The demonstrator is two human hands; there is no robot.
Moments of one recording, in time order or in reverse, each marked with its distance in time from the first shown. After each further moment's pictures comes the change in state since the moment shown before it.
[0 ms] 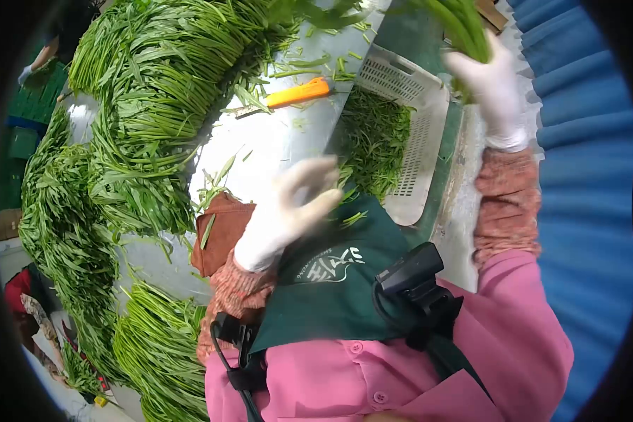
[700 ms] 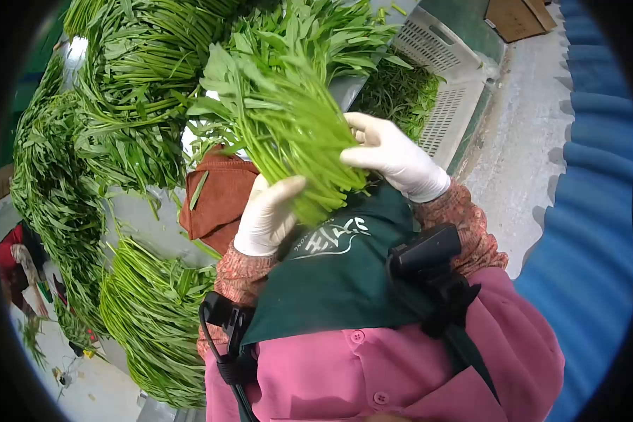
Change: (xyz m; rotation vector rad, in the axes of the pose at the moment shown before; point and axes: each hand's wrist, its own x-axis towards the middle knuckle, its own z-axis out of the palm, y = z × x) left_hand -0.053 -0.053 0.020 -1.269 0.381 -0.376; right_hand -0.109 0.062 0.137 0.857 -0.945 0.577
